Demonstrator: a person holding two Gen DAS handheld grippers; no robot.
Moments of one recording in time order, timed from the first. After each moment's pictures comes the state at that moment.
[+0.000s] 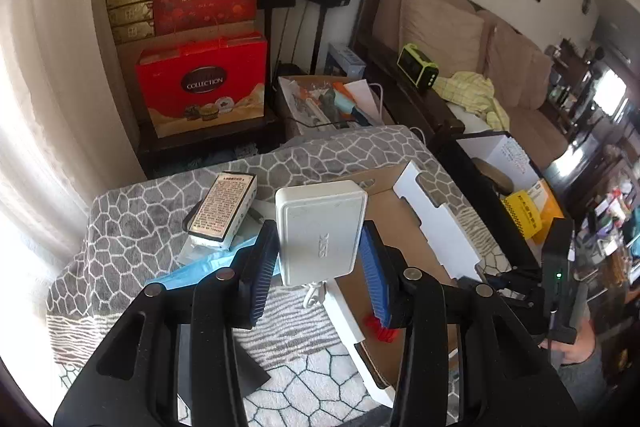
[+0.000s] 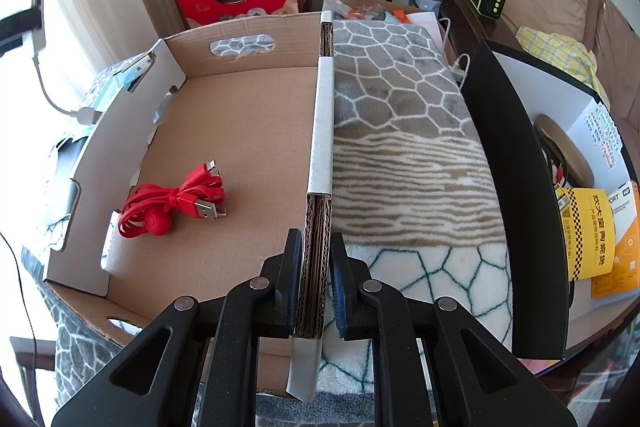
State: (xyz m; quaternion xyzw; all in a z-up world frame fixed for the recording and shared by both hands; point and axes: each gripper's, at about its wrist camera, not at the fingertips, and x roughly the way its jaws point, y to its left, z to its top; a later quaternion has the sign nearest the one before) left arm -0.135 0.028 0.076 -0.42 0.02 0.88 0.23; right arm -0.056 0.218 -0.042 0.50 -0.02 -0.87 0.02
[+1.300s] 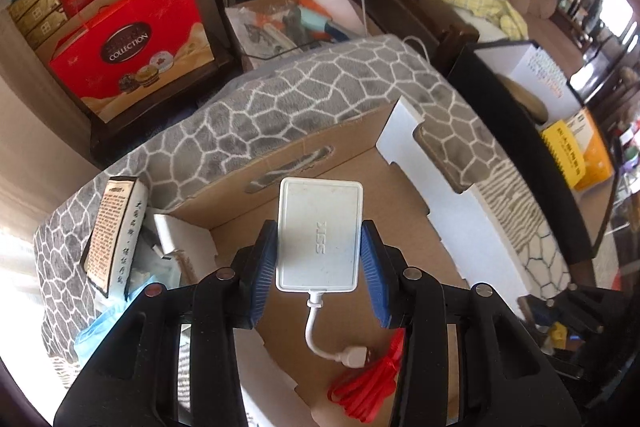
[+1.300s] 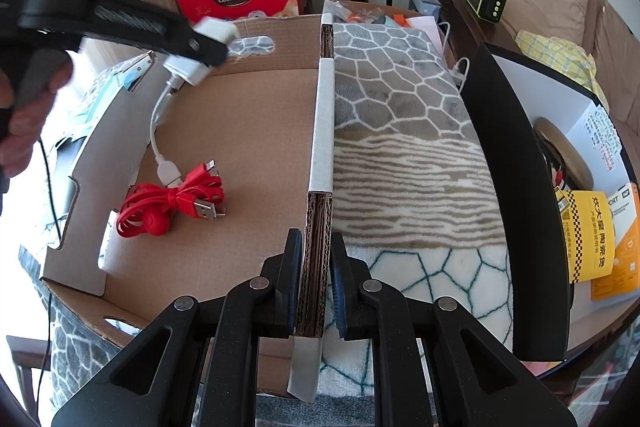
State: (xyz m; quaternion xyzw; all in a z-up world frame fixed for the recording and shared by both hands) left arm -0.200 0.166 -0.029 -0.53 0.14 0.80 0.23; right arm -0.056 0.215 -0.042 0.49 -0.01 -0.87 0.02
